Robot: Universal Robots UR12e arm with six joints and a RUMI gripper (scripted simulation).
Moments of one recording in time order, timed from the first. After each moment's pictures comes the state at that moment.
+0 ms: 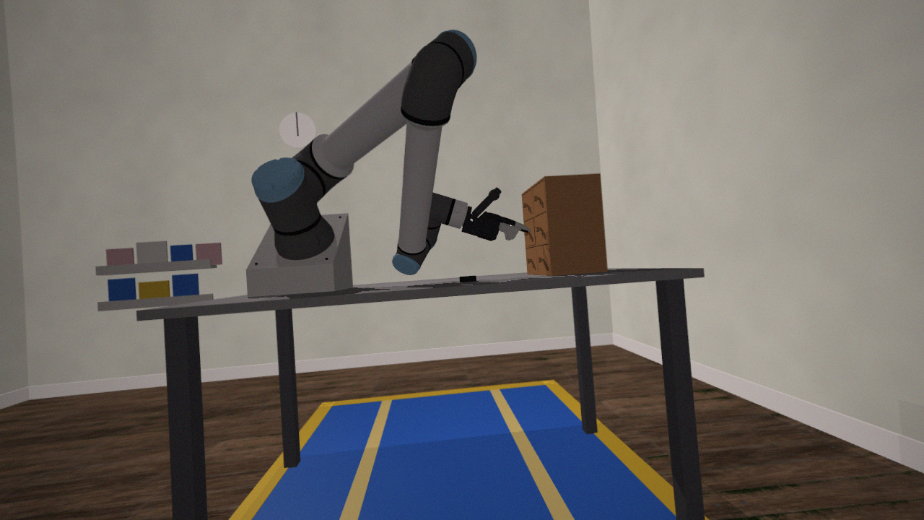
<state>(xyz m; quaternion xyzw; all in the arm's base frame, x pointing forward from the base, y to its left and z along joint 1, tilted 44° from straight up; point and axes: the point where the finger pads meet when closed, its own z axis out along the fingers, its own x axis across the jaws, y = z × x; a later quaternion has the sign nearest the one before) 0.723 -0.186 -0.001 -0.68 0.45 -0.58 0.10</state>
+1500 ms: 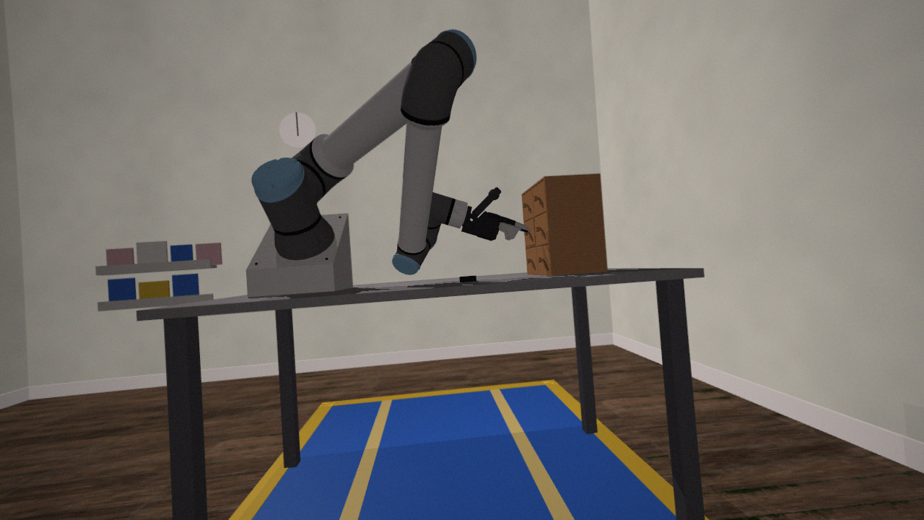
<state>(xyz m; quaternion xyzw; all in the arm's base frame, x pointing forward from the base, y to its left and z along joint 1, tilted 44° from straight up) 0.723 -0.186 0.000 -0.68 0.45 -0.58 0.10</state>
